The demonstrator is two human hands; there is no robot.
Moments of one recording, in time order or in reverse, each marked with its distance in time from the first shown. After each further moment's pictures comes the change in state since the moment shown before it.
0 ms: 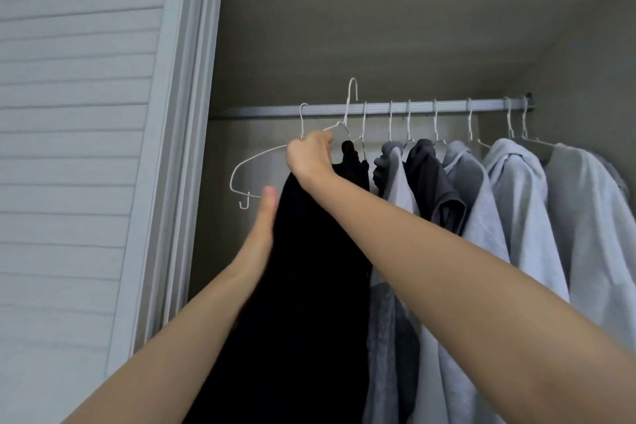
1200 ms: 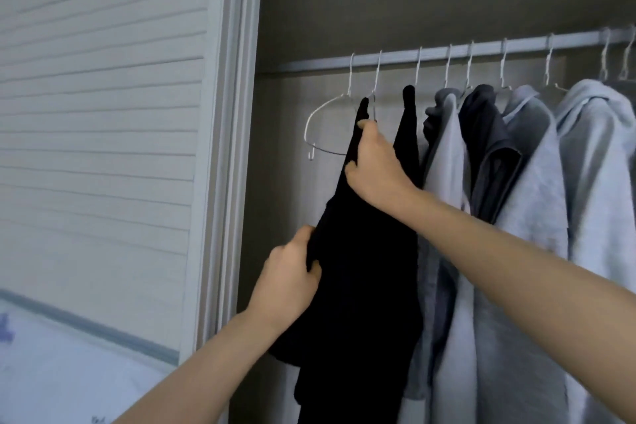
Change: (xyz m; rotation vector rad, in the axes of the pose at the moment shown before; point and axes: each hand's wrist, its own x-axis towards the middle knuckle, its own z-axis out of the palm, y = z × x) left_hand -0.112 -0.059 -0.005 0.846 0.135 0.161; right_hand -0.073 0.062 -0.061 -0.469 -0.246 -0.398
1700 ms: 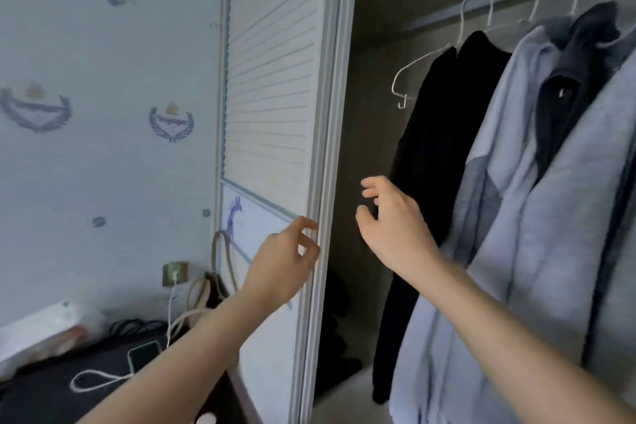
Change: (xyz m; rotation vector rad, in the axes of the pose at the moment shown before) left_hand -0.198 0.100 -0.035 0.397 0.197 -0.514; right_hand -0.214 -0.011 -0.030 0.540 -0.312 -0.189
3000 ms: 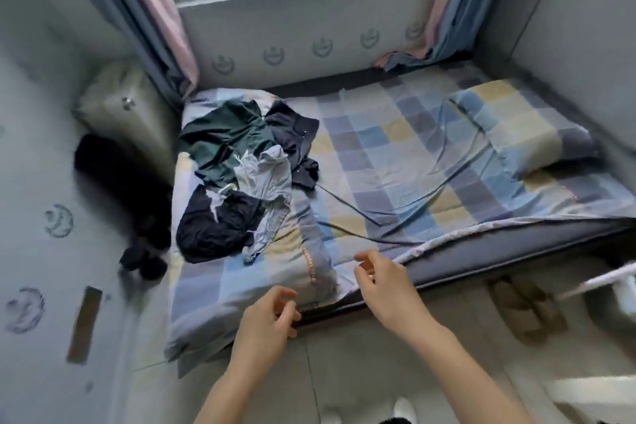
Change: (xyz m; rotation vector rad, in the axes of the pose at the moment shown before) left_hand -1.087 0.291 -0.162 0.150 1.377 -1.787; right_hand -0.859 -0.514 -0.060 0.692 -1.791 -0.950
